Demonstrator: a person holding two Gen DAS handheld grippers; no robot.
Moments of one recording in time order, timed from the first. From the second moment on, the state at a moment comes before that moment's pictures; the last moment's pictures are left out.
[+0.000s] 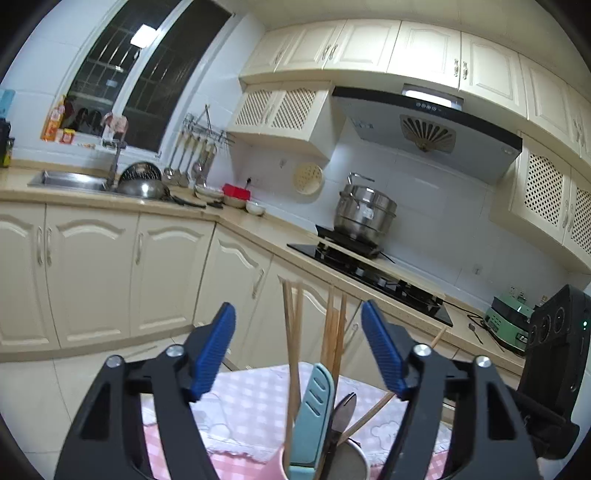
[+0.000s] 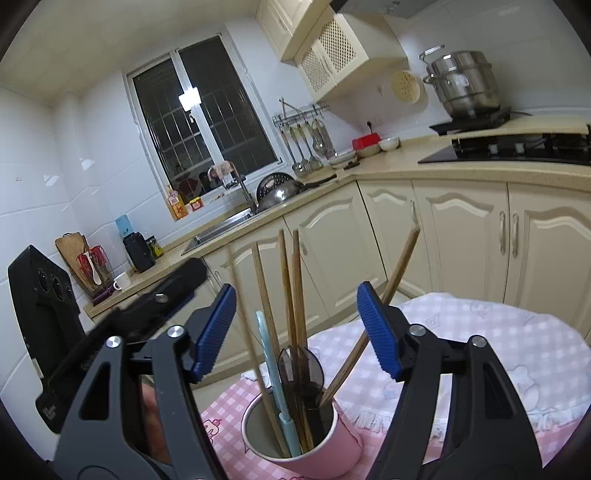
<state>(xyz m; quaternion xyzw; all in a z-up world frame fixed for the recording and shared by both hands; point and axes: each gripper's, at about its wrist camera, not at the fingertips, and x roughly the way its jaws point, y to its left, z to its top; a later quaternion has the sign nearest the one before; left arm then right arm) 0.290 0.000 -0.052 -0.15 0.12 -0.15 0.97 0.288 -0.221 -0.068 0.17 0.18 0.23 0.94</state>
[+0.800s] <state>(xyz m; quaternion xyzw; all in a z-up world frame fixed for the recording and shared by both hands) 0.221 0.006 -0.006 -0.08 0.15 -0.13 0.98 0.222 -0.268 -0.020 0.14 0.19 0.17 0.96</state>
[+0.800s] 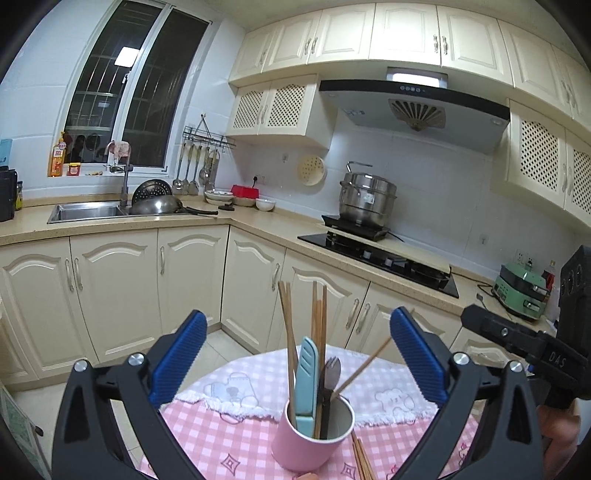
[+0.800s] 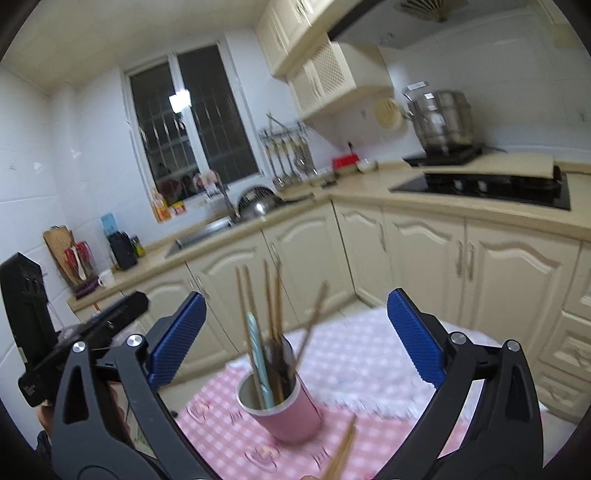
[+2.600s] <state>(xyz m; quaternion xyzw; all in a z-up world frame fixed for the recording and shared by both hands) 0.213 -0.050 -0.151 0.01 0.41 -0.15 0.90 0.202 -0.231 -0.209 -0.06 0.55 0.07 0.83</state>
